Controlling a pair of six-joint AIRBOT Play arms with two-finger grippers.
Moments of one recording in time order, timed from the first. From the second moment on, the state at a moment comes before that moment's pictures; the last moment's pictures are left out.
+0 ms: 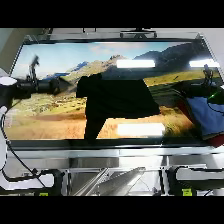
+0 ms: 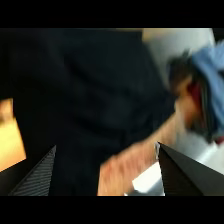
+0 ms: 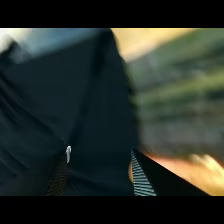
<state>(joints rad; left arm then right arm) 0.21 -1.47 1.21 0.57 -1.33 -1.03 -0.48 -1.52 1.17 -0.58 1.17 0.92</state>
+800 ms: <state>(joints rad) -0.05 -1.31 0.55 0.74 -1.19 -1.13 -0.30 -1.76 1.17 -0.70 1.26 0.89</state>
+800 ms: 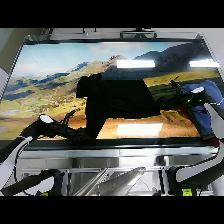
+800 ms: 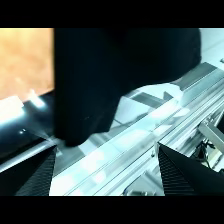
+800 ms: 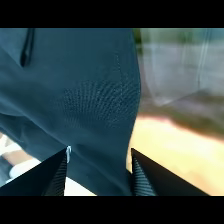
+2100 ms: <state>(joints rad) 0.42 -0.77 1.78 0.68 -1.28 -1.09 -0.48 -0.82 1.39 0.21 1.32 0.72</state>
